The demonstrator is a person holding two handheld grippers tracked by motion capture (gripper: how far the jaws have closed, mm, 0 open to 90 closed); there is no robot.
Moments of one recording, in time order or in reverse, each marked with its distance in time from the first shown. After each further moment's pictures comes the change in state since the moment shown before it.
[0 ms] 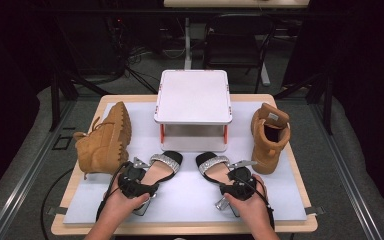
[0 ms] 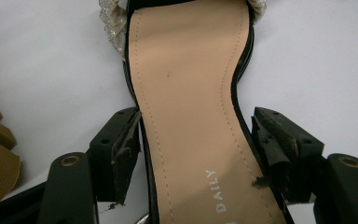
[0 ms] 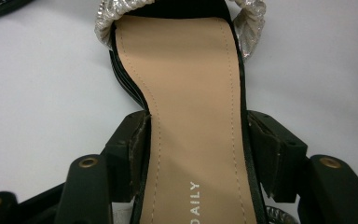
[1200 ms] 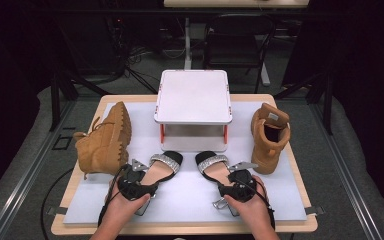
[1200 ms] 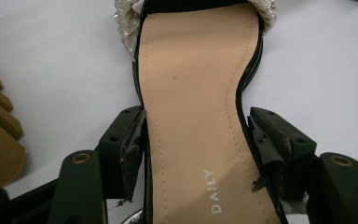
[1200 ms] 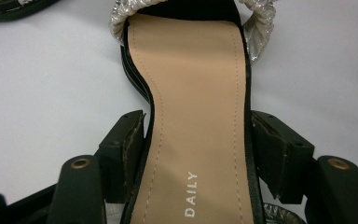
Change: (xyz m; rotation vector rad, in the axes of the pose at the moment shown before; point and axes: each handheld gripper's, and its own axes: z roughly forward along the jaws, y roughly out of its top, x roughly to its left) left arm -0.005 -0.007 0.000 -0.060 0.055 -0.046; right arm -0.001 -0.006 0.002 -0.055 0.038 -0.033
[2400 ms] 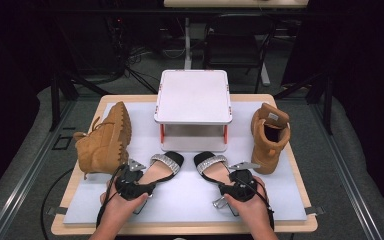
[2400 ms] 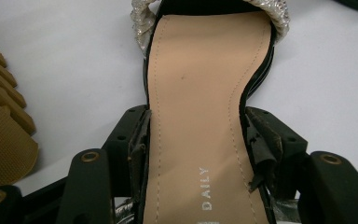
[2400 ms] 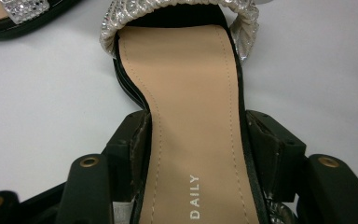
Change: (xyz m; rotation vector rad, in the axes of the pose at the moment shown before) left arm 0.004 -0.002 -0.003 -0.019 0.009 -0.017; right arm 0.001 0.000 -0.002 -0.021 -0.004 0.058
